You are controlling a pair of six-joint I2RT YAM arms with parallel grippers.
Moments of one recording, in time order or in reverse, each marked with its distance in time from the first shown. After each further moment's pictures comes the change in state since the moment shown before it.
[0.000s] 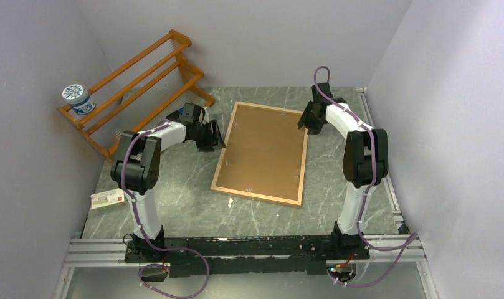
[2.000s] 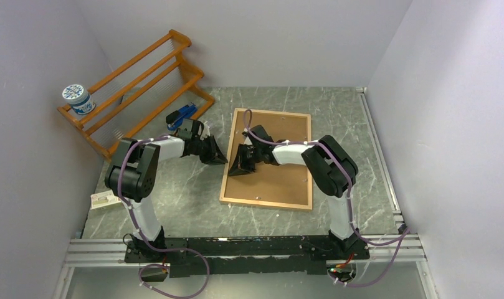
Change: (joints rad) left arm -0.024 -0.091 -0.257 0.175 0.216 -0.147; right arm 0.563 0.031 -0.390 0.632 -0.578 0.273
